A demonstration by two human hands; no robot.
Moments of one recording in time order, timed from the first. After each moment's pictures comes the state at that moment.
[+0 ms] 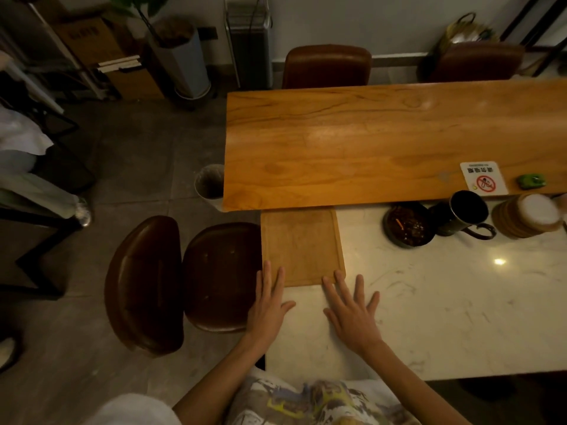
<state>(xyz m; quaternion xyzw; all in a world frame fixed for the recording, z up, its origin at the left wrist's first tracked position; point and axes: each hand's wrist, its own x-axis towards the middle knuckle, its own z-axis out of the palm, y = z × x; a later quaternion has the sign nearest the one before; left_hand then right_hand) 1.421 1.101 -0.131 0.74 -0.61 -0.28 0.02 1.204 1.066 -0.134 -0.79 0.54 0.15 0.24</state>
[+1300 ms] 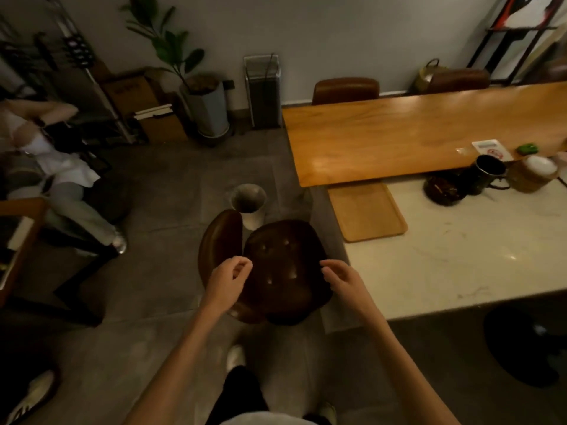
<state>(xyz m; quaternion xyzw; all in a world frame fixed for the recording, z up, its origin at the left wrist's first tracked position) 1.721 1.253 -0.036 0.71 -0.52 -0.39 0.28 1.435 1.219 -0.046 -0.57 0.58 -0.25 0.53</state>
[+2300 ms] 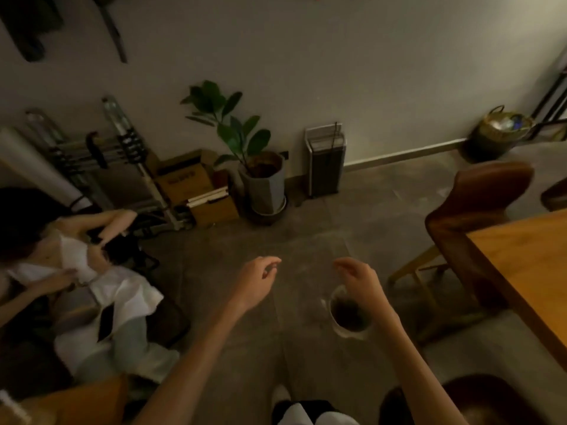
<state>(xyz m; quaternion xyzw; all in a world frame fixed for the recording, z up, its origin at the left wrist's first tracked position) 2.272 0.754 0.027 0.66 -0.65 -0.33 0.17 2.024 0.737 -0.023 -0.60 0.63 -0.29 0.40</state>
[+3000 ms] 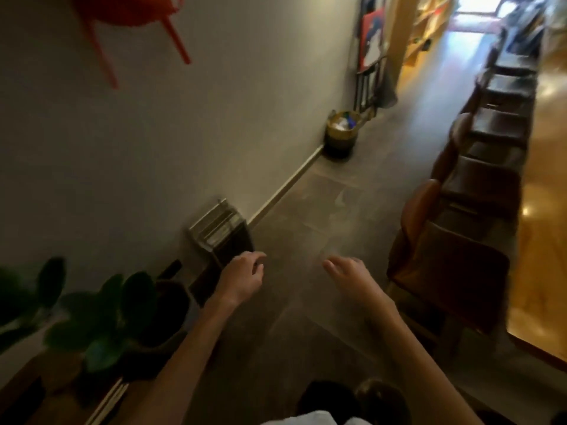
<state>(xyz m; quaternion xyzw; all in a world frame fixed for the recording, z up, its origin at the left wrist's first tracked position) 2.161 0.102 0.054 0.42 -0.87 -0.24 0.06 1.949 0.254 0.012 -0.42 0.82 -0.26 0.29</state>
